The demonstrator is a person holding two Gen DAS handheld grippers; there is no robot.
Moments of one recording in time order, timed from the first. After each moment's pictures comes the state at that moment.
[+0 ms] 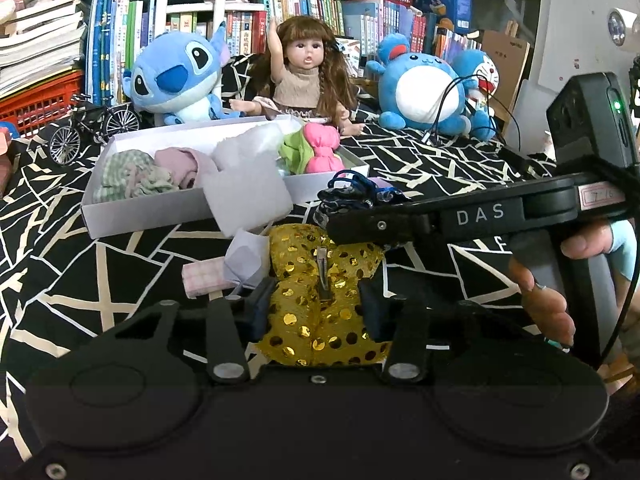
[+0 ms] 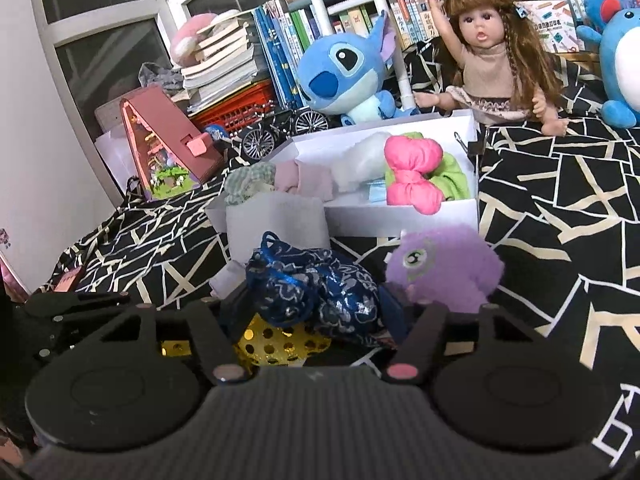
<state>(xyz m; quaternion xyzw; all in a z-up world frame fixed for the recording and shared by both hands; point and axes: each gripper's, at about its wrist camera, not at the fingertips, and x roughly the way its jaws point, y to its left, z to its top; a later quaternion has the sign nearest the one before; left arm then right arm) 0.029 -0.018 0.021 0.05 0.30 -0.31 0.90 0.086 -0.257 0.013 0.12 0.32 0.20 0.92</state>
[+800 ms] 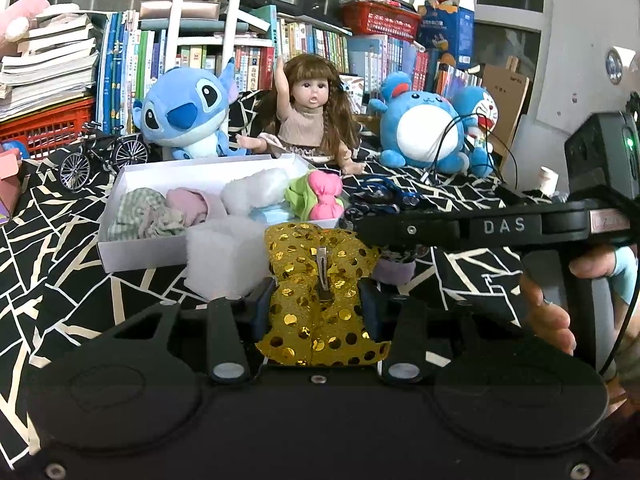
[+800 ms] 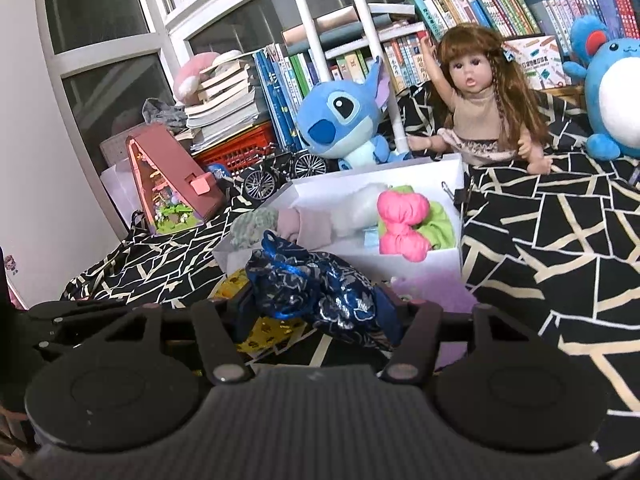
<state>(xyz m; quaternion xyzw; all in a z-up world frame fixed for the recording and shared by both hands) 0.028 -0.006 0.051 0.02 0.26 -0.31 0.91 0.074 -0.269 0.041 0.13 0.28 0.19 0.93</state>
